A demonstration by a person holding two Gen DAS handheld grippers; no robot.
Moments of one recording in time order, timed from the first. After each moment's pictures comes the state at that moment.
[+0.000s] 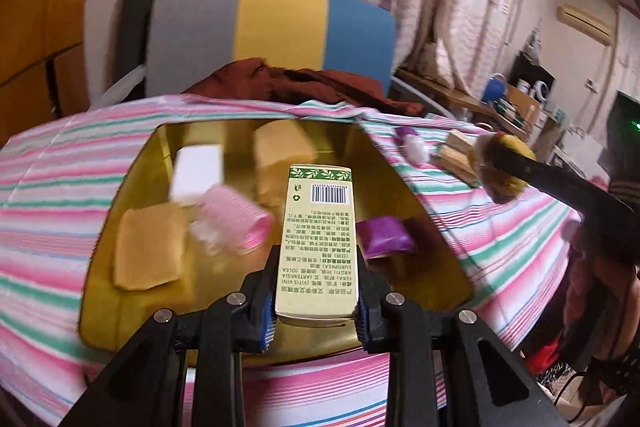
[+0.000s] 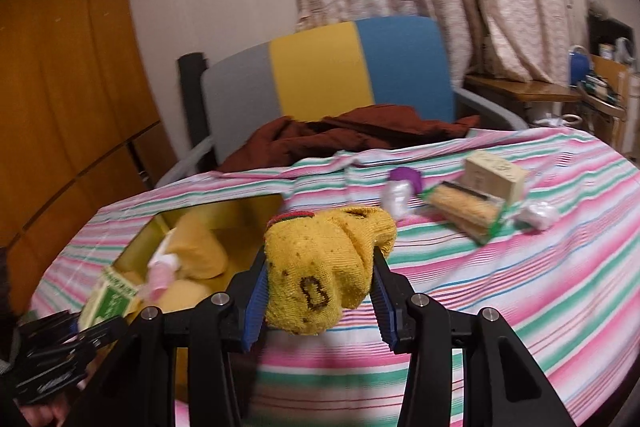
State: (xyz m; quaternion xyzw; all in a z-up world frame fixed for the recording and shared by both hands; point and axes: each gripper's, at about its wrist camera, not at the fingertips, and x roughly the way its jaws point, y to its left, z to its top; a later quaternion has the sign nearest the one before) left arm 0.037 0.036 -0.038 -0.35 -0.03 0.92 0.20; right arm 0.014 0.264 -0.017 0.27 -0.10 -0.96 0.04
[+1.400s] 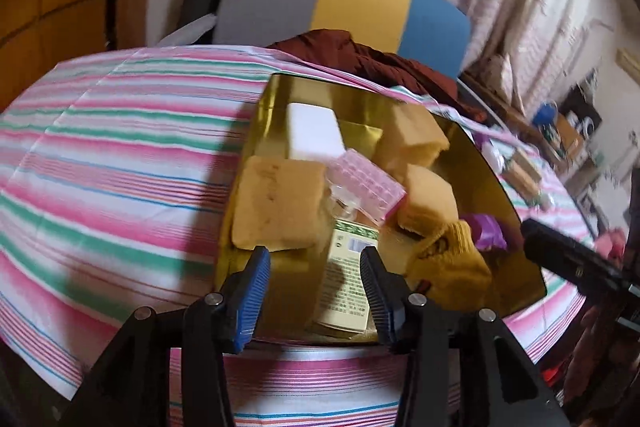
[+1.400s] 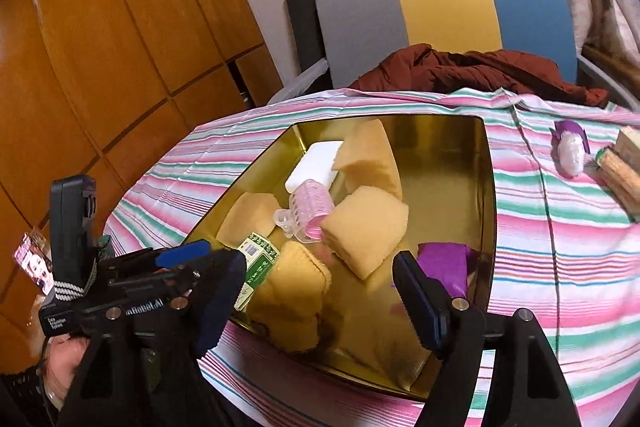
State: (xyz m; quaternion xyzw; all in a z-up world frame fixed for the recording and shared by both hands) left arm 0.018 -0.053 -0.062 -0.41 -0.10 0.90 0.11; right arm -0.005 0.143 -0.047 0.36 -0.09 -0.90 0.22
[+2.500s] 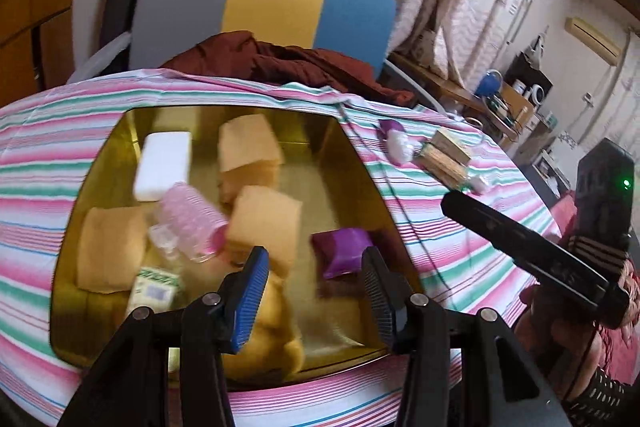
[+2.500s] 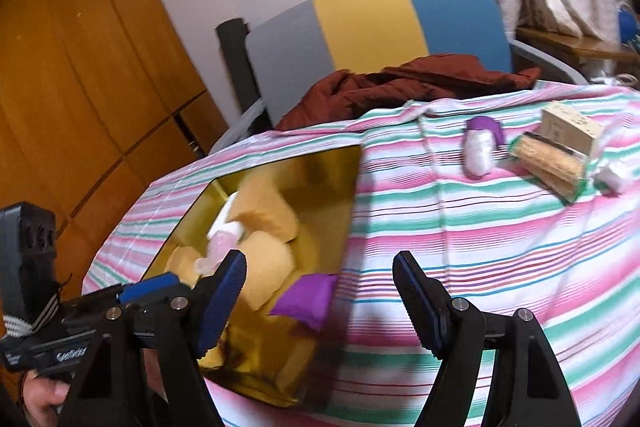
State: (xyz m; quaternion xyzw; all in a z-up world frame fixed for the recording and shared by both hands) left arm 0.011 0.071 -0.020 -0.41 -0.06 0.88 0.23; right arm -0.008 0.254 -0.037 0.32 -0.16 -0.93 0.11
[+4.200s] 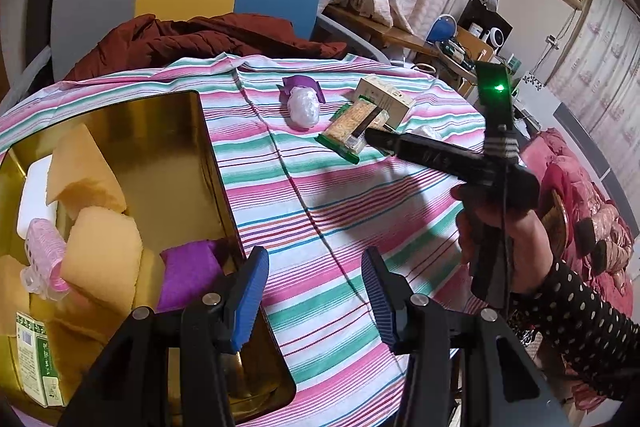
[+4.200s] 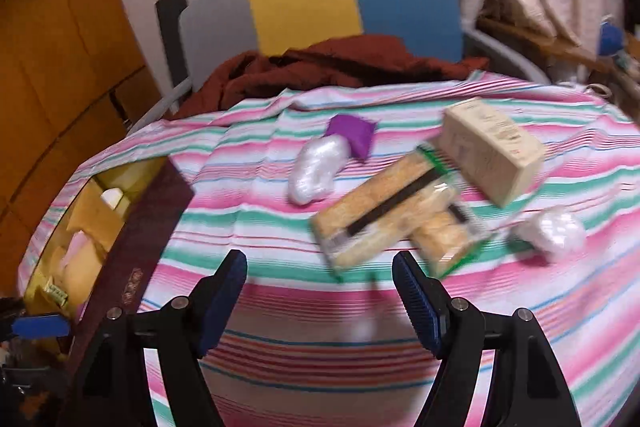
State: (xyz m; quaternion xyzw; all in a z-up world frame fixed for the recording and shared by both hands) left arm 0.004 0.190 -0.027 -0.45 0.00 0.84 0.31; right arm -0.087 0.404 -0.080 0.37 -0.10 -0.92 0.03
